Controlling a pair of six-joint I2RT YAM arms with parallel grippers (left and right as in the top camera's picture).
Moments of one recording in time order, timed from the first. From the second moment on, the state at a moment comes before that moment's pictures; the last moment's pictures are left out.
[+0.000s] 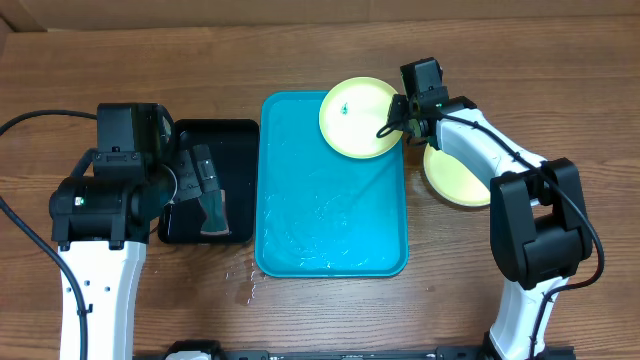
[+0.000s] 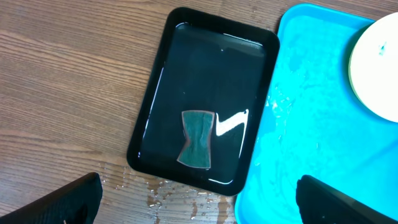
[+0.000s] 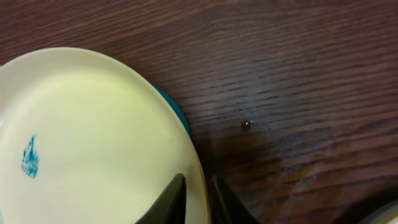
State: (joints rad) left arm -0.01 1.23 1.40 -1.22 -0.11 -0.26; right arm 0.28 2.06 1.43 -0.37 0.10 0.47
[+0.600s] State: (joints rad) left arm -0.01 1.23 1.40 -1.22 -0.11 -0.26; right arm 0.28 2.07 1.43 -0.40 0.10 0.46
